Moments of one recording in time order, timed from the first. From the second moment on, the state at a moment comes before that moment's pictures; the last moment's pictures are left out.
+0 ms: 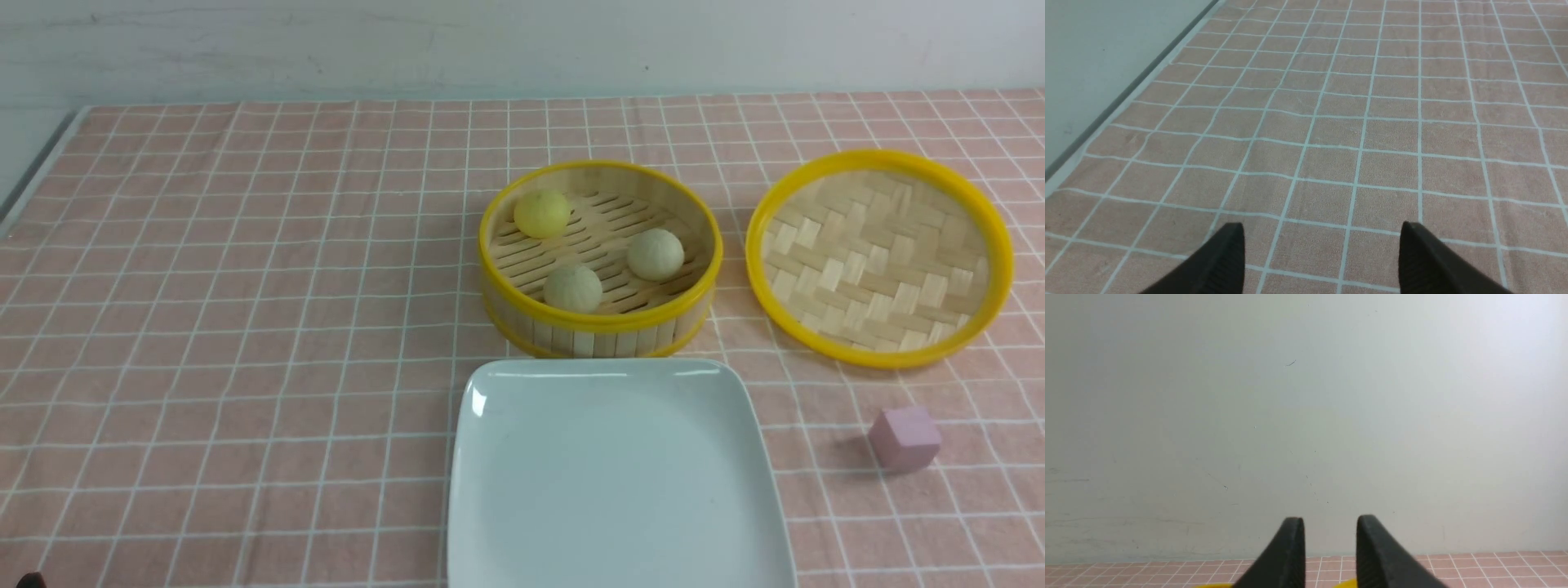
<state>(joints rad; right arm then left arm) 0.07 -0.02 -0.48 0.11 0.32 0.03 0.07 -0.01 0.02 0.26 0.39 -0.23</state>
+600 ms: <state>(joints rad) 0.07 -0.02 -0.48 0.12 0.37 0.06 0.07 -0.01 0.03 -0.12 0.14 -0.54</state>
